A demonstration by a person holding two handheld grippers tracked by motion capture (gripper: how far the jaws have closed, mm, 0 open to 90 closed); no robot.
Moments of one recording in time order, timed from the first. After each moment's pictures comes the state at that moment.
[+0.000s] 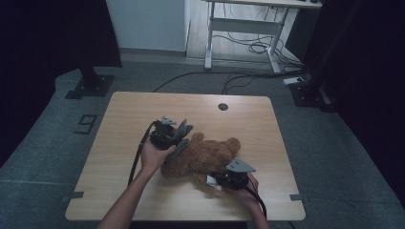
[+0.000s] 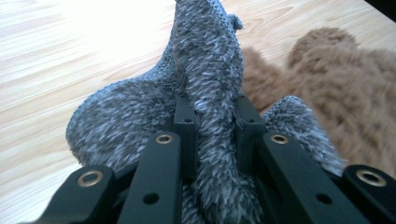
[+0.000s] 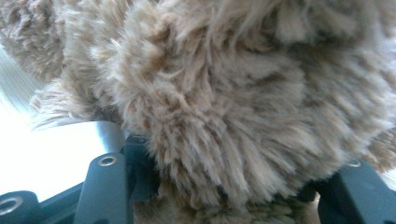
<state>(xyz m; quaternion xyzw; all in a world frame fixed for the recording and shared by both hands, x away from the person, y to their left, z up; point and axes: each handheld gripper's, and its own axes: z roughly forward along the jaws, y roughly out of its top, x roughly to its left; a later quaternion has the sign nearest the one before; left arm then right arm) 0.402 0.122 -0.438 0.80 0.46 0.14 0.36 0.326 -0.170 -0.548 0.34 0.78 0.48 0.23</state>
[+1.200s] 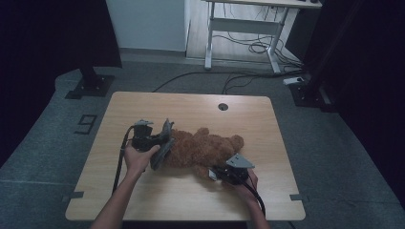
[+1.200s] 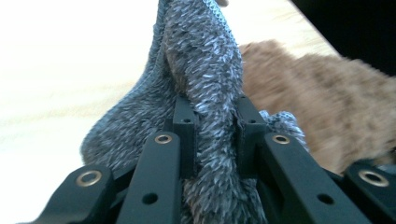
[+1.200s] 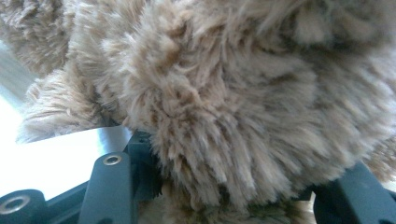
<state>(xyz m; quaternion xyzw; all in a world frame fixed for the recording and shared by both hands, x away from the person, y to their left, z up) 0.402 0.167 -0.444 0.74 0.51 0.08 0.43 0.341 -0.169 -0.547 0.36 0.76 0.47 0.26</state>
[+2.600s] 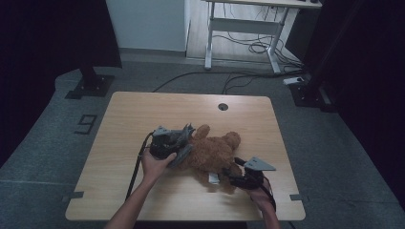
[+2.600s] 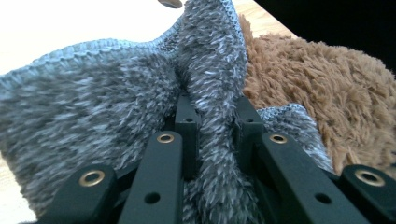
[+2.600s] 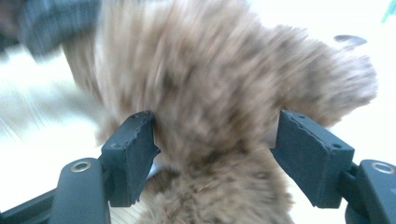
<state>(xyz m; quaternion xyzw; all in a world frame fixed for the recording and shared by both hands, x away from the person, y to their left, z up) 0.386 0.122 -0.475 0.76 0.44 0.09 0.47 0.318 -0.217 -0.525 0.37 0.74 0.53 0.19</state>
